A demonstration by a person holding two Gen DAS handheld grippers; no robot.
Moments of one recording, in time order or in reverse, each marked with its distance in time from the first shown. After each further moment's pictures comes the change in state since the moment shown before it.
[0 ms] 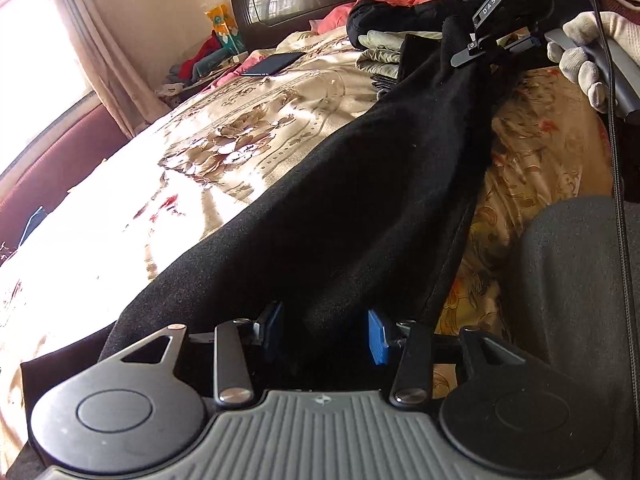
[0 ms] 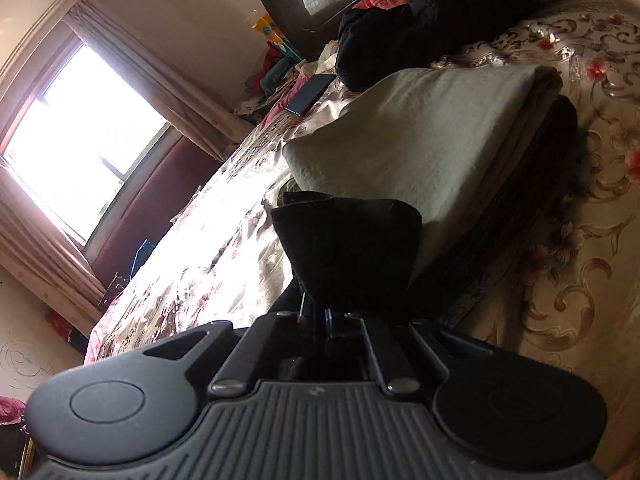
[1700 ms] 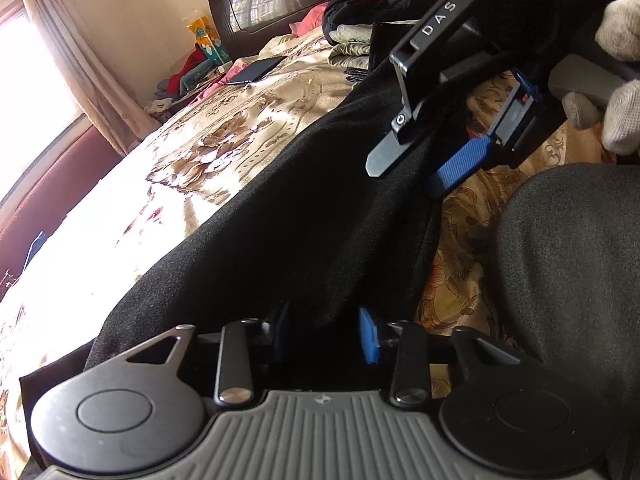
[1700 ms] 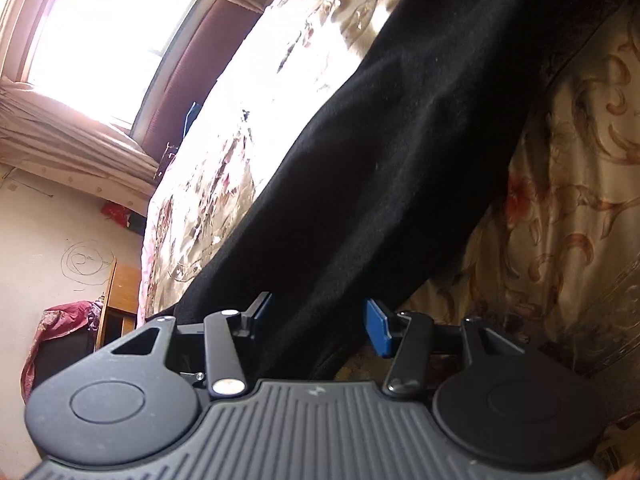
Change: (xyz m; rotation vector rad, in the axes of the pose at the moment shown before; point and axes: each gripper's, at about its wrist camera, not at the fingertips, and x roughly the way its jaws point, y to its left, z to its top) left arm 0.005 -0.021 -0.007 0.078 -0.012 0.023; right arm 0.021 0.060 -0.112 0.042 0.479 0.167
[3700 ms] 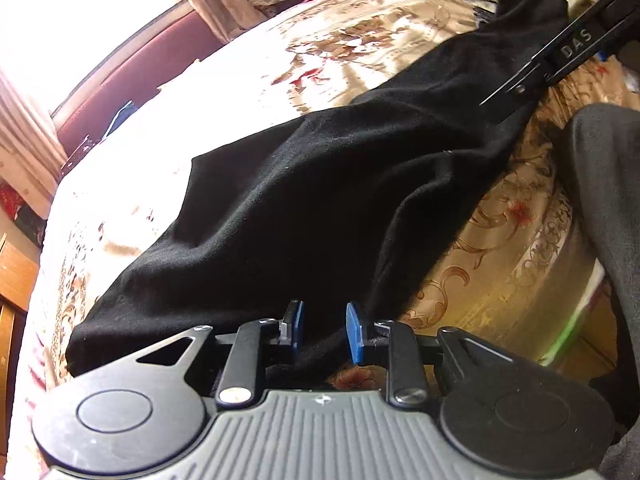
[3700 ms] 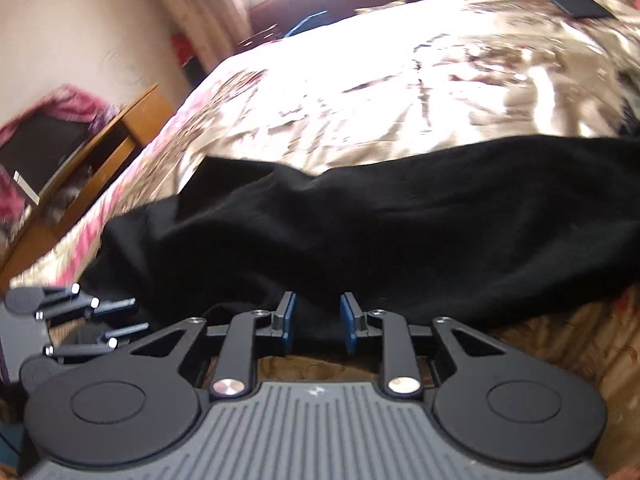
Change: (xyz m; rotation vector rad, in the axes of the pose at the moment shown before) left arm -0.121 0.056 -0.090 -0.199 0.297 0.187; right arm 0.015 0.131 -0.089 -0.785 0.171 -0.053
